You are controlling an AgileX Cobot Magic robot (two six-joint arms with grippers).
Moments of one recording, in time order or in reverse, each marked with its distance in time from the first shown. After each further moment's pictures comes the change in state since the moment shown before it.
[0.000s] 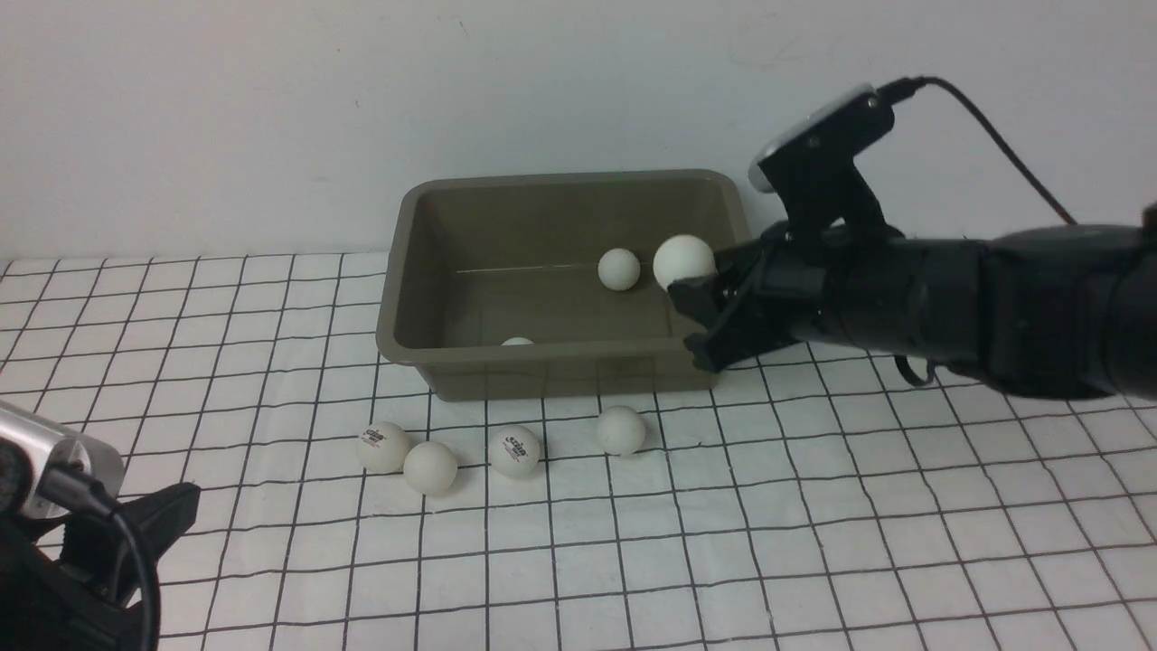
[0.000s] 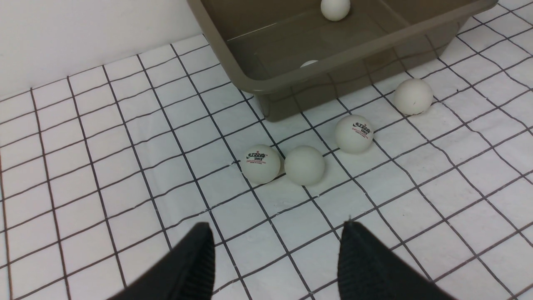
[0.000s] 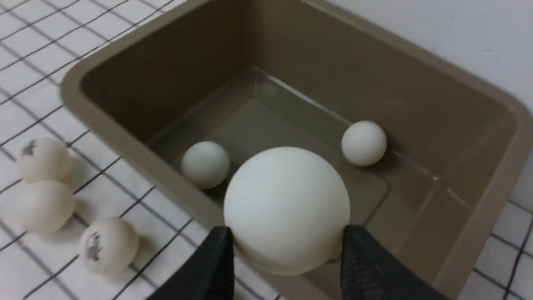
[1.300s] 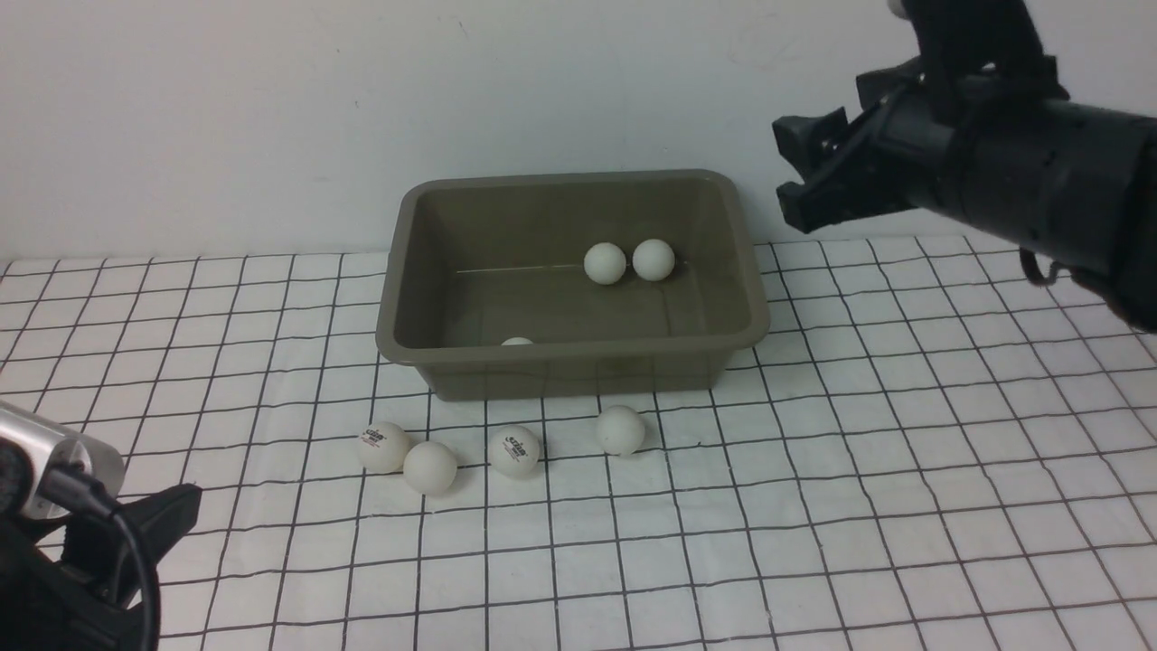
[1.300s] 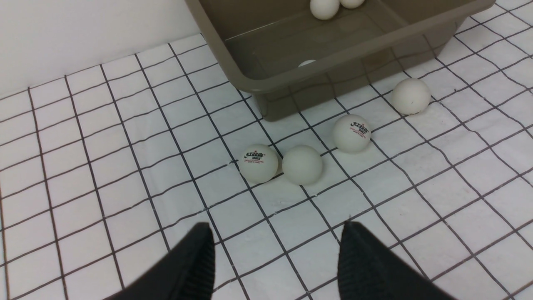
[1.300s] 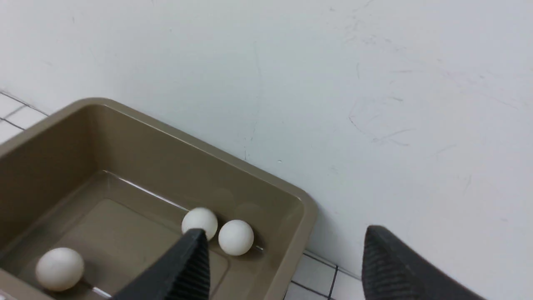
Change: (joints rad) right arm 0.005 -0.213 -0.047 0.021 -0.281 -0.040; left arm 0.000 0.000 0.000 -0.003 0.003 0.000
